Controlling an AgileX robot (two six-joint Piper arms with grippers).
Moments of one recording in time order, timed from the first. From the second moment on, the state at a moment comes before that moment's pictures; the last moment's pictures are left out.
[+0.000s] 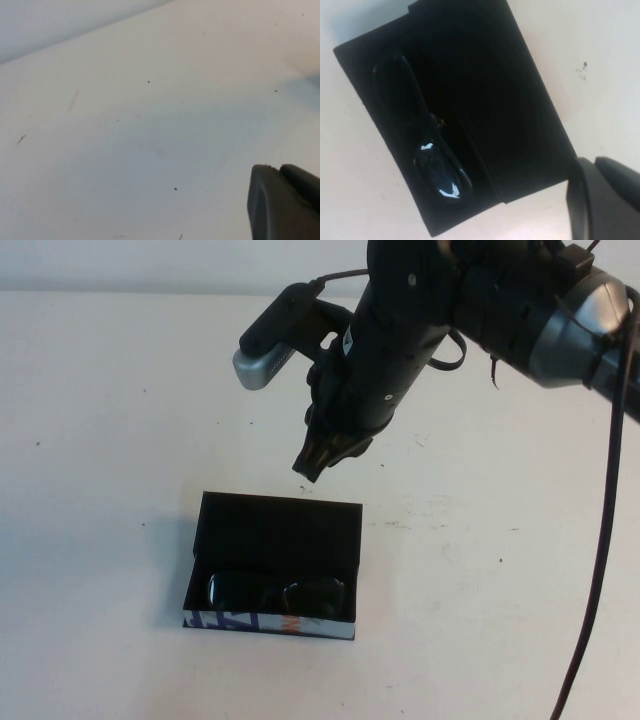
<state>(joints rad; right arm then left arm) 0.69 1.97 -1.97 0.09 1.24 -0.41 -0.17 -0.01 0.03 0.32 0.34 -0.01</state>
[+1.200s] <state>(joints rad) 0.61 2.02 -1.97 0.14 1.14 -0.34 -0.25 1.00 -0.50 -0.74 0.66 0.53</state>
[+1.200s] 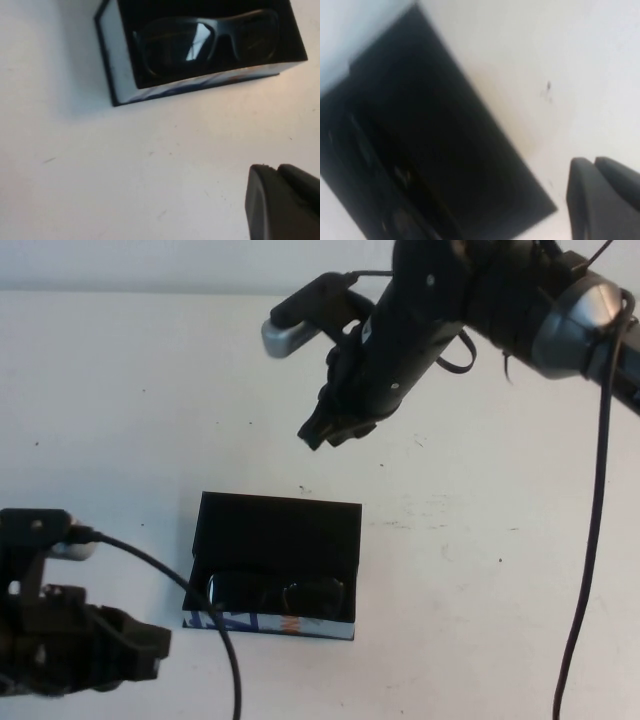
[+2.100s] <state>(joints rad) 0.44 2.47 -2.35 0.51 1.23 -0.32 -0.25 1.67 -0.51 -1.63 0.61 1.61</state>
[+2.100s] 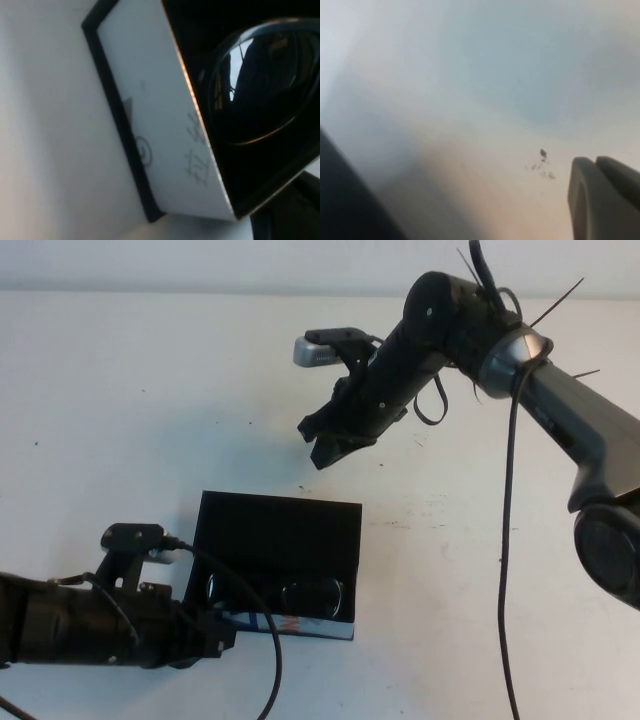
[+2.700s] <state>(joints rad) 0.44 2.51 -2.34 0.60 1.23 -0.29 -0.25 1.70 -0.52 -1.67 0.65 1.65</state>
